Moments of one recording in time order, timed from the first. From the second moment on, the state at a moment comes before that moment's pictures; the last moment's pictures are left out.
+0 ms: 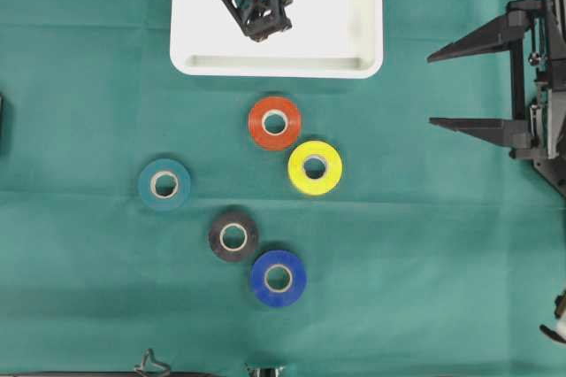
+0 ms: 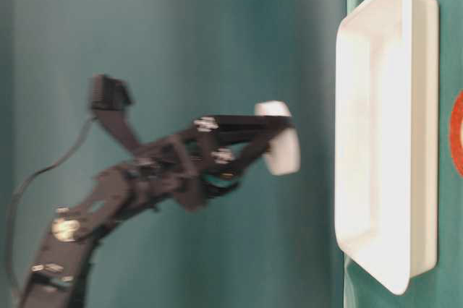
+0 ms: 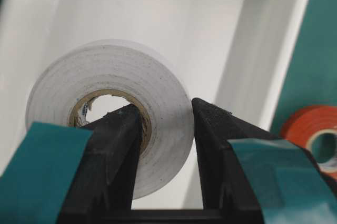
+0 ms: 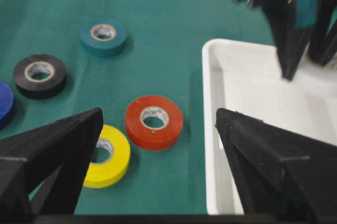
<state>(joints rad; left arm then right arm) 0.32 0.18 0.12 0.01 0.70 0.03 -0.02 -0.89 1.08 -0.01 0.10 0.02</state>
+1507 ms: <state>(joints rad) 0.36 0.35 0.19 0.01 0.49 0.13 -0.02 -0.87 1.08 -0.02 0.10 0.02</state>
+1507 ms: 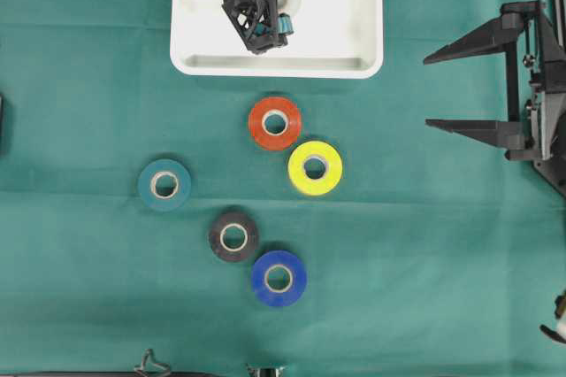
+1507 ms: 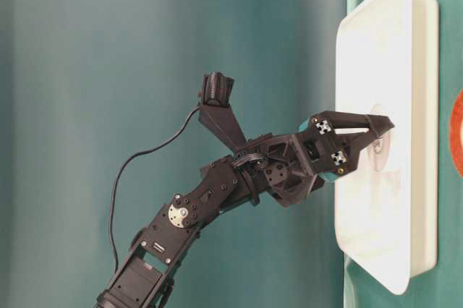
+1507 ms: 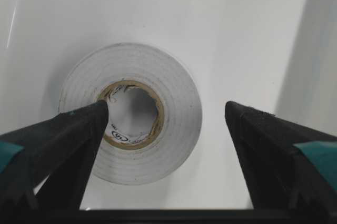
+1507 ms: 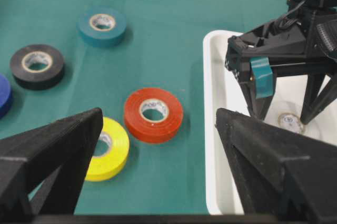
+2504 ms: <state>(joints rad) 0.31 0.05 0.10 0.01 0.73 0.13 -0.02 -0.87 1.08 -0.02 0.10 0.02</state>
